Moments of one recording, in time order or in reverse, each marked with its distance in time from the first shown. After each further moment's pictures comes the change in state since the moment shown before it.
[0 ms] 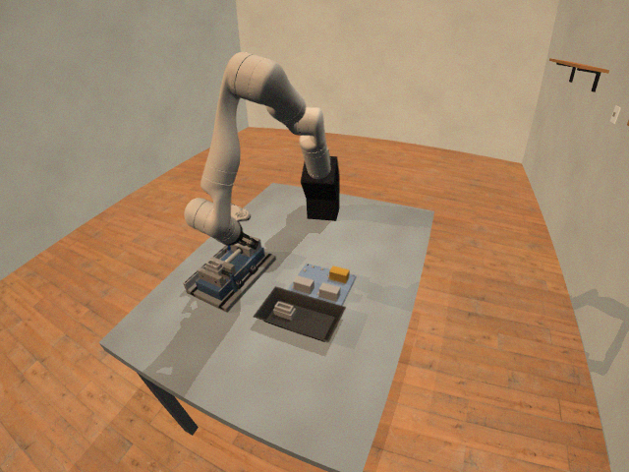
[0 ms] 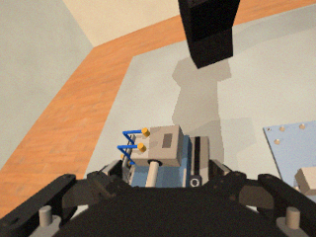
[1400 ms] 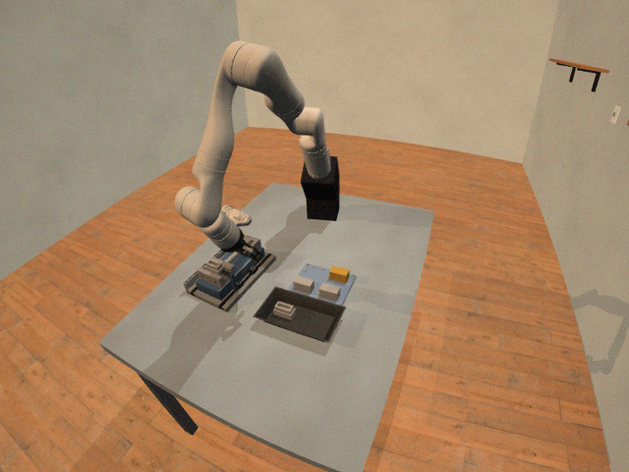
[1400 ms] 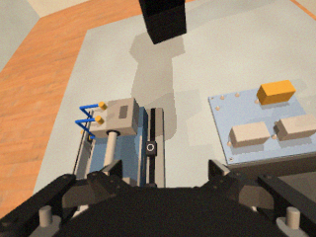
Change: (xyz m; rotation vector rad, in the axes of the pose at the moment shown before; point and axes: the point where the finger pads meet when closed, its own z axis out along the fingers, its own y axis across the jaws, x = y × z) arm -0.033 0.046 -0.041 -0.220 -0.138 0.046
